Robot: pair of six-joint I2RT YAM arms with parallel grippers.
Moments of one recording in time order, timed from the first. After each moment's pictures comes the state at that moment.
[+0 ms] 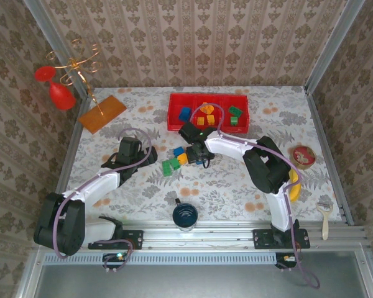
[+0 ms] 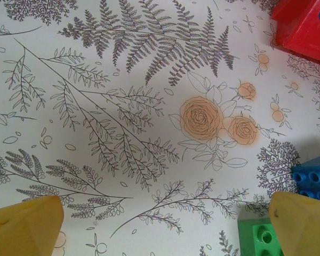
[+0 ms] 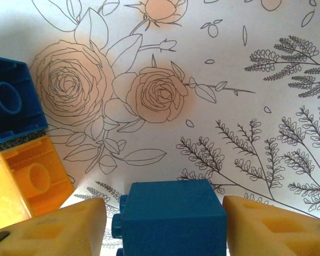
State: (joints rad) left arm -0.38 1.24 0.58 -0.14 -0.13 -0.53; right arm 0.71 2.08 1.52 -0.74 0.18 0.51
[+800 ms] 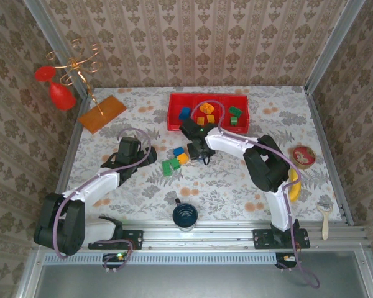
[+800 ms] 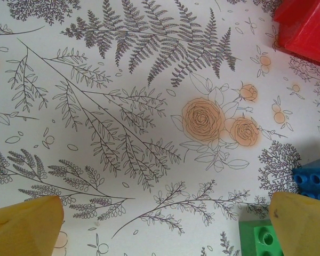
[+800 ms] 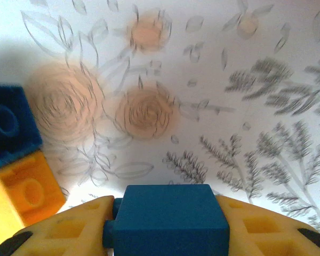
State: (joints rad) left arm -0.37 1.24 0.58 -0.14 -0.13 -0.53; right arm 0.68 2.09 1.60 -0.79 0.19 0.49
